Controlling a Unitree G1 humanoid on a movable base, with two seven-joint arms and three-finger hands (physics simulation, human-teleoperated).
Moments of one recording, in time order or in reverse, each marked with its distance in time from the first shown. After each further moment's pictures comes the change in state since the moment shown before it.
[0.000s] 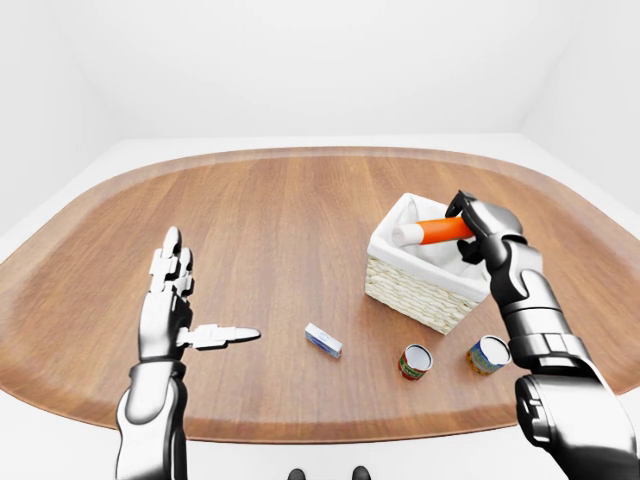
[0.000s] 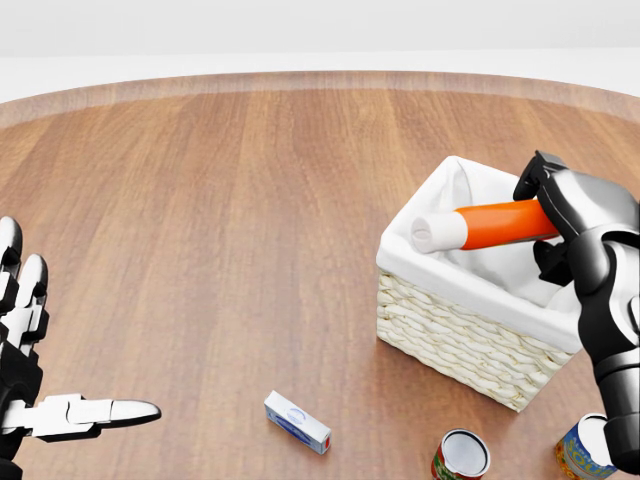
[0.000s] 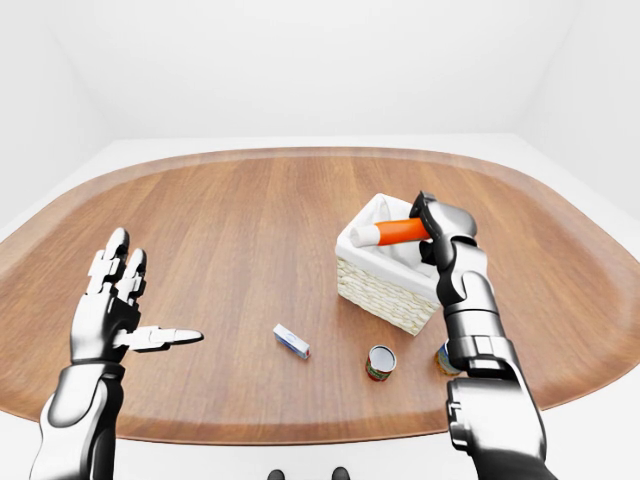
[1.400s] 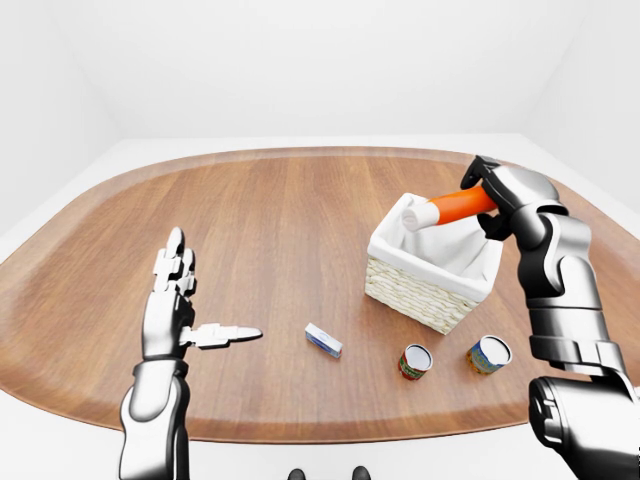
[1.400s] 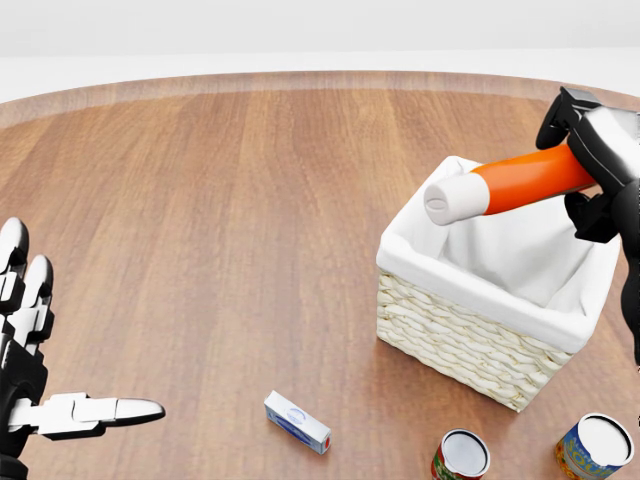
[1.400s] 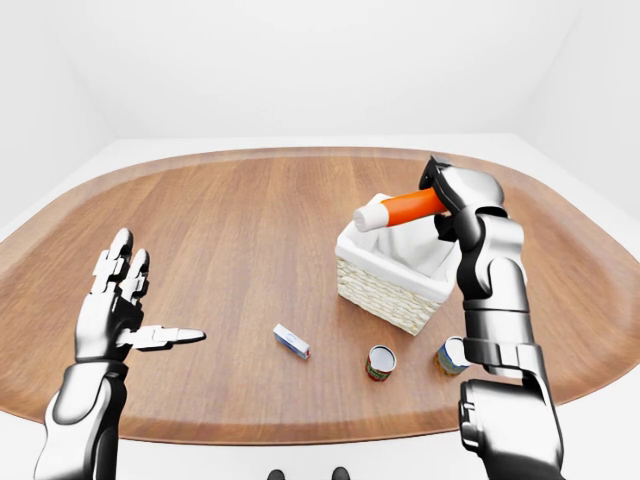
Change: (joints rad) left arm -0.006 0.002 -0.012 0.016 0.006 0.000 0.008; right arm 0.019 -0.055 -0.070 -0.363 -0.067 0.000 0.255
